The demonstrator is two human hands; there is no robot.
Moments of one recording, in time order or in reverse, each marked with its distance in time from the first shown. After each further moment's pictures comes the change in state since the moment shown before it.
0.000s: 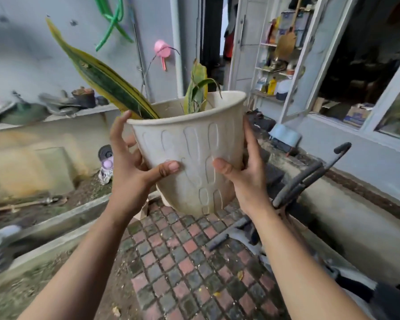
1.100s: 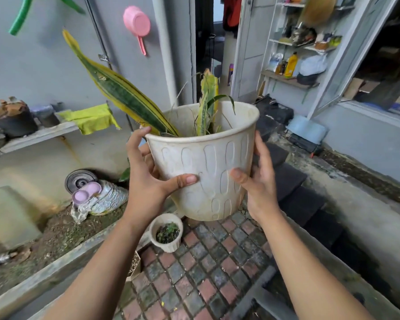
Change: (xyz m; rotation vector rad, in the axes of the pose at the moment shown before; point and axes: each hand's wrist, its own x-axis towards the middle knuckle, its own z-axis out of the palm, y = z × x) left_hand 0.470 -0.409 0.020 0.073 -0.070 -0.146; right_hand 0.460 0.404 0.014 0.130 0.129 0.164
